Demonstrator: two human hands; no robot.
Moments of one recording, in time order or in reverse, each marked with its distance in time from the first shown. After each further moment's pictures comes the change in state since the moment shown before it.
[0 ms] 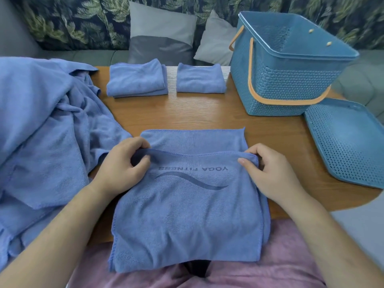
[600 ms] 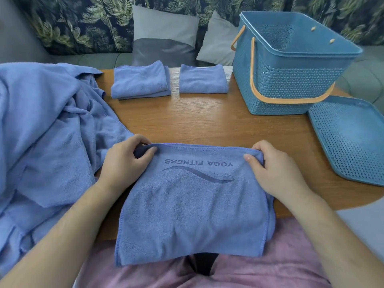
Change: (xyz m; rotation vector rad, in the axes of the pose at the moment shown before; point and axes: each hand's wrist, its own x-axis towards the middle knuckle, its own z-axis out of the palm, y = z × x) left_hand 0.005 0.001 0.004 0.120 0.138 -0.183; right_hand 0.003 -0.002 -0.002 -0.228 -0.027 0.090
